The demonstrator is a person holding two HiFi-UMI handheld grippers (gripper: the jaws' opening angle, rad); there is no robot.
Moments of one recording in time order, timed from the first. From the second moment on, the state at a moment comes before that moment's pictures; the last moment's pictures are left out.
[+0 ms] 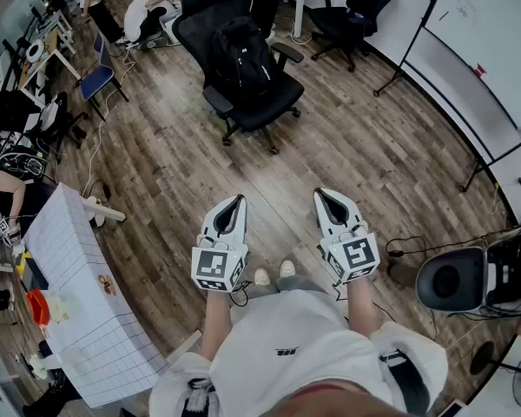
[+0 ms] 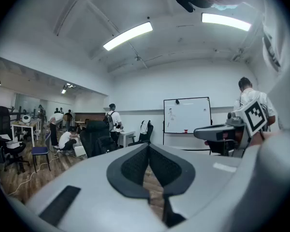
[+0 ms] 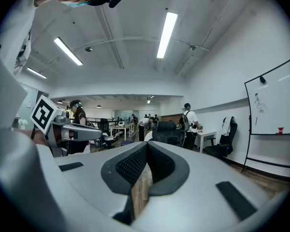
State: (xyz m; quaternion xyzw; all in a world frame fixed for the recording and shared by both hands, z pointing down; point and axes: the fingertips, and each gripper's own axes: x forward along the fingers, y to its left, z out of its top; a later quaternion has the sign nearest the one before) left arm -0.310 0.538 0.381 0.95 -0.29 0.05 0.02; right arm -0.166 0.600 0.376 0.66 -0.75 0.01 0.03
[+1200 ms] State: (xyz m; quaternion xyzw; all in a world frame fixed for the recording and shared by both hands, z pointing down) left arm -0.213 0.411 0.391 0.95 -0.31 0.04 0.01; right arm -0.068 0.469 0.403 0.65 -0.76 0.02 0.03
